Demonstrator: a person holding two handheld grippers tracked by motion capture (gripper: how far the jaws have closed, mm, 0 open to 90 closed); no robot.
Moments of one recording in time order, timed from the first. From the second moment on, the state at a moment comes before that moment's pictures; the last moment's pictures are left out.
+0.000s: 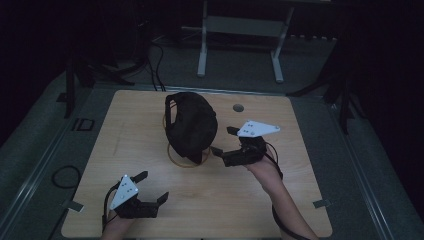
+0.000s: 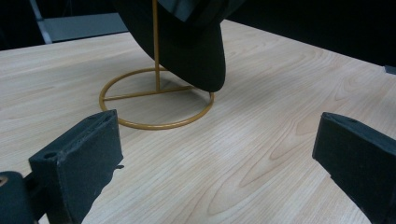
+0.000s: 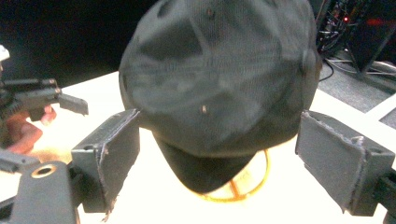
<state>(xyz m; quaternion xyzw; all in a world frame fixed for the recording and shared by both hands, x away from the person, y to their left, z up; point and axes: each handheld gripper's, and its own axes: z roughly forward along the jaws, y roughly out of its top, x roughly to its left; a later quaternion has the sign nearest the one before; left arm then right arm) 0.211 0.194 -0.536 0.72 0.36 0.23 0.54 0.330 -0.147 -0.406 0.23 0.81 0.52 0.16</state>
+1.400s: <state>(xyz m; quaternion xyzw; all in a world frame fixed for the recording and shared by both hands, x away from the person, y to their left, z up) 0.217 0.193 -0.547 0.74 0.36 0.22 0.52 0.300 -0.178 -0.519 0.24 0.84 0.48 0.11</state>
